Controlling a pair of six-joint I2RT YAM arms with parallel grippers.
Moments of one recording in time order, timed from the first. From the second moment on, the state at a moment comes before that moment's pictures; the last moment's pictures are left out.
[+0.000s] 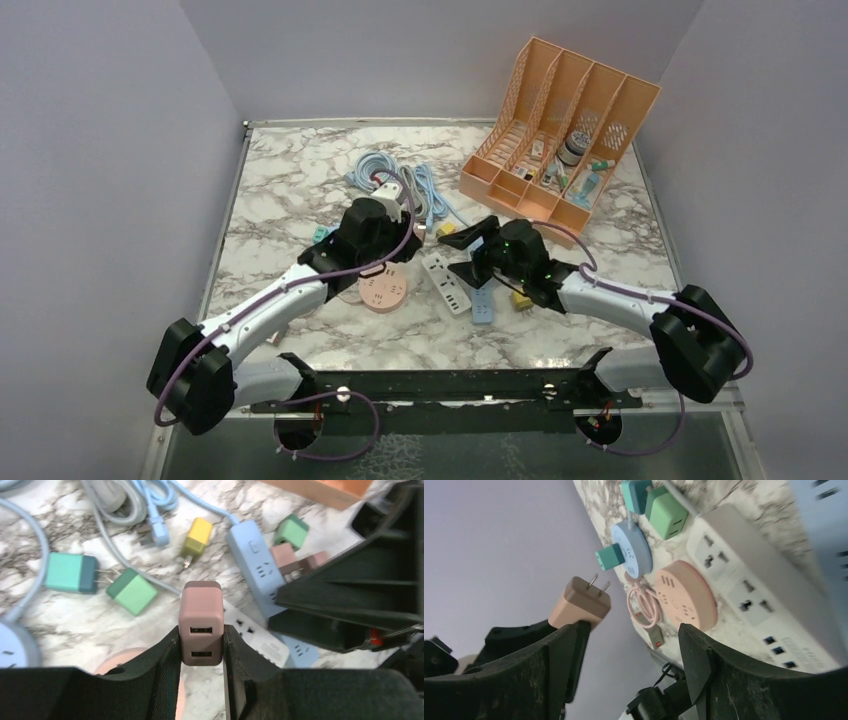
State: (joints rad) left arm -0.66 1.16 0.75 -0.07 0.03 -0.41; right arm 0.72 1.36 0.62 0.26 -0.09 1.63
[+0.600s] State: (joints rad) left arm -0.29 1.44 1.15 -0.61 0.12 -0.11; right arm 0.69 0.95 0.55 -0.05 0.15 1.30
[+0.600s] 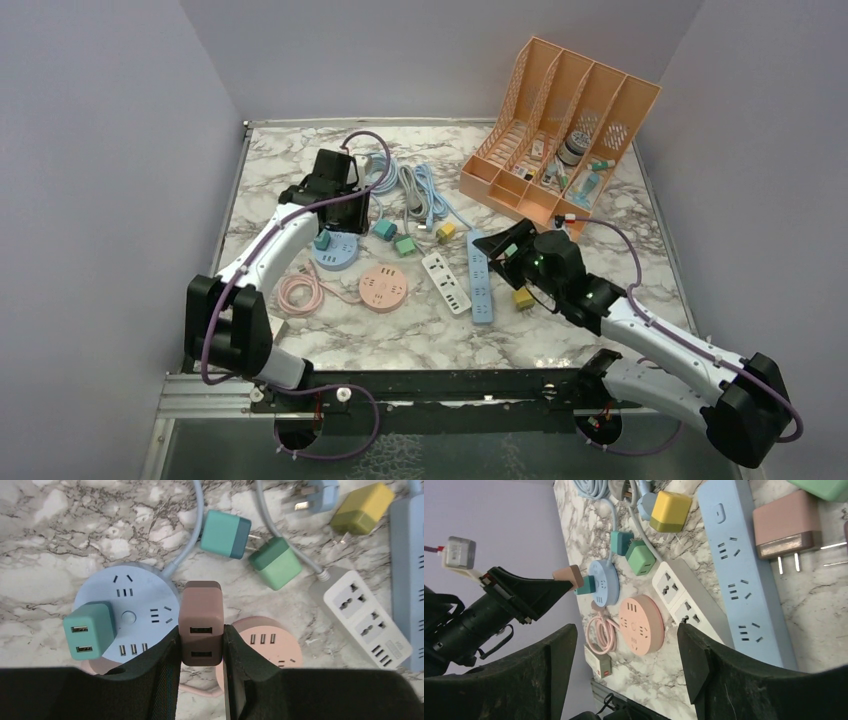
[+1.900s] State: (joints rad) left arm -0.21 1.67 1.29 -0.87 0.04 -0.02; right arm 0.69 1.07 0.55 -0.12 0.11 1.26
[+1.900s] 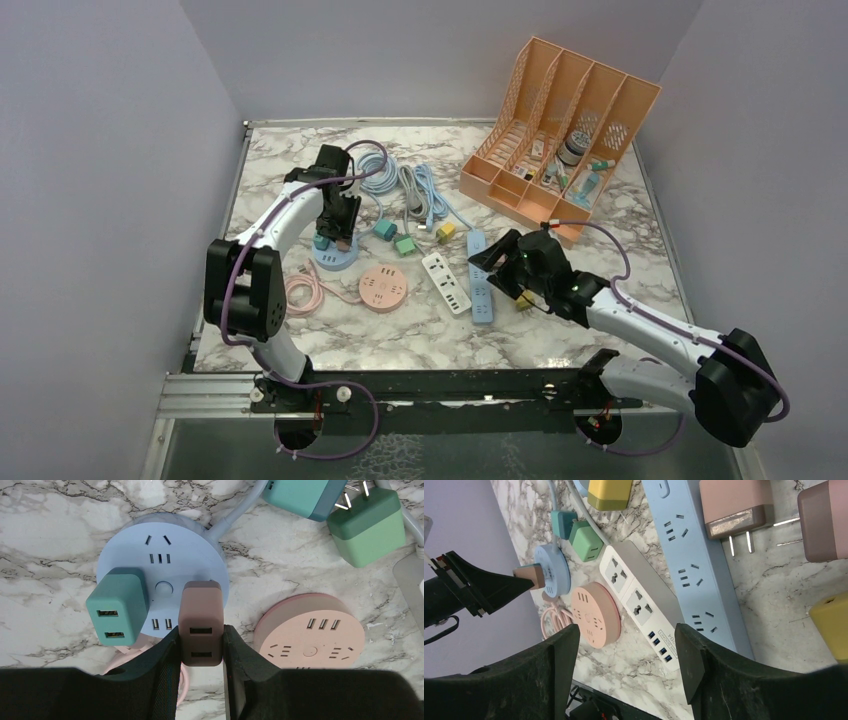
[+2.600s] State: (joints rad) left arm -0.22 1.72 1.29 -0.86 0.01 -0.02; right arm 0.69 1.08 0.53 -0.10 0.09 1.29
